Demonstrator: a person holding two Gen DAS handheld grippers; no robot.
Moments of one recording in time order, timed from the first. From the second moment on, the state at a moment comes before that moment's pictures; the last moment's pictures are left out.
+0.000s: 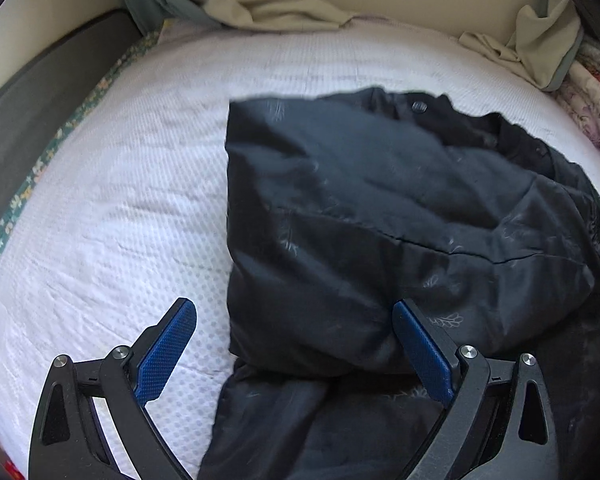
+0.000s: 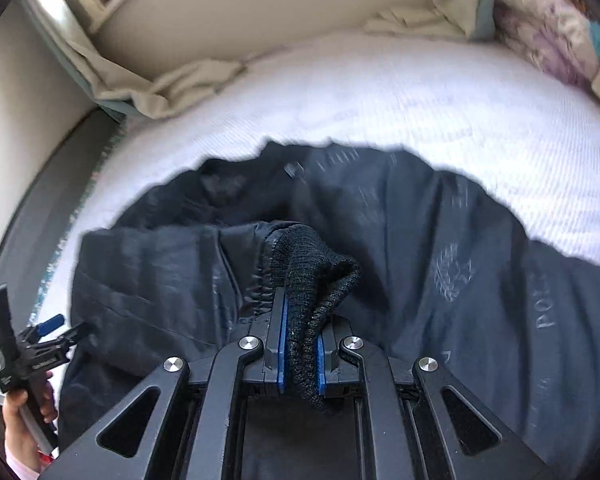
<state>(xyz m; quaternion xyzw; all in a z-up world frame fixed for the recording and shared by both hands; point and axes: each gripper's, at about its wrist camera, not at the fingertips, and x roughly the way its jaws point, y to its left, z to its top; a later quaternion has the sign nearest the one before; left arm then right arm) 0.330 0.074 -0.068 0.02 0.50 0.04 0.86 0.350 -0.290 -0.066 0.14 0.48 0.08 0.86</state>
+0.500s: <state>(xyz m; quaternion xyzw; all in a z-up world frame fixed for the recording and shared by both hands) 0.318 0.066 -0.040 0.02 0.45 0.02 0.89 0.323 -0.276 -0.022 0.09 0.45 0.05 0.89</state>
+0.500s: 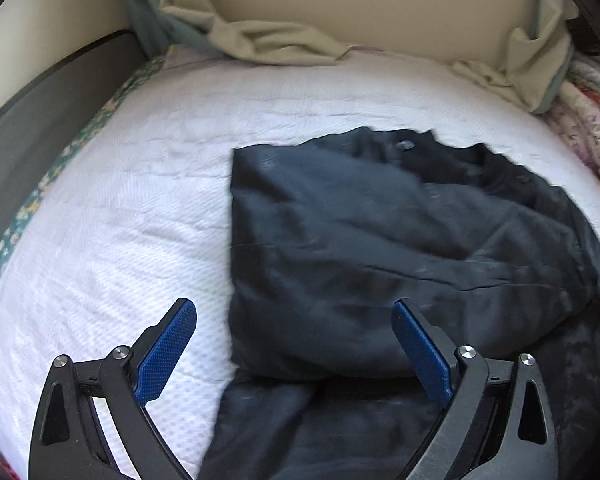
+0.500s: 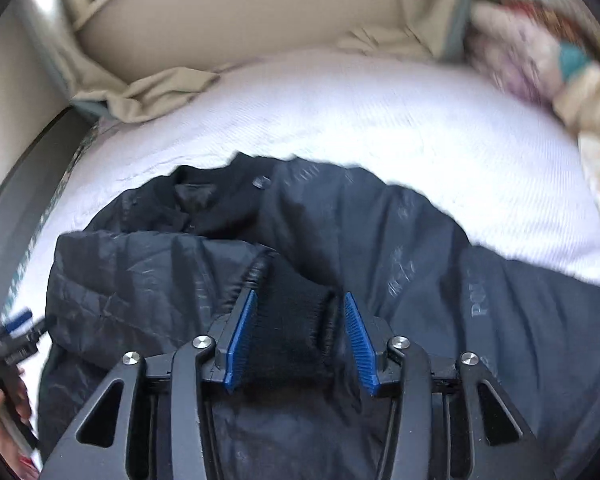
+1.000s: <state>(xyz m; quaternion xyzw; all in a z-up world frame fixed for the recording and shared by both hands) 0.342 0.087 -0.094 -0.01 0.51 0.03 0.86 0.331 -0.229 -0.099 -0.01 0.49 0.05 0.87</state>
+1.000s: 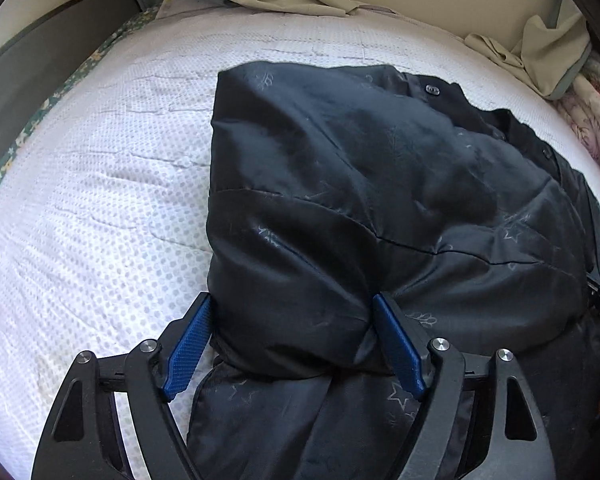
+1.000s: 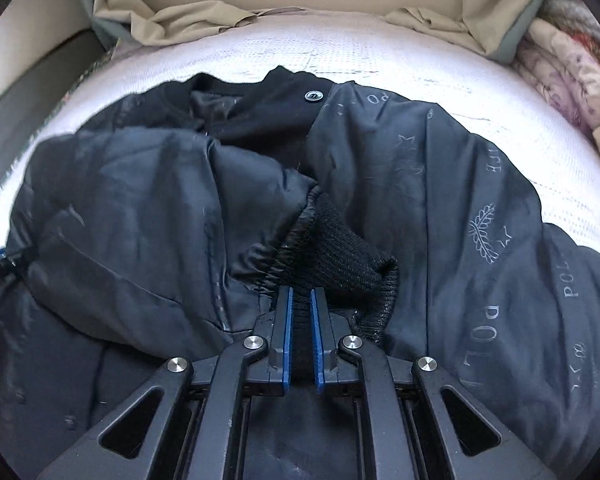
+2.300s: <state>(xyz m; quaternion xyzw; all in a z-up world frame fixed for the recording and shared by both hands) 0.290 0.038 -0.041 0.03 0.44 0.04 0.89 0.271 -0.237 -0.068 0.04 0.50 0.02 0.86</state>
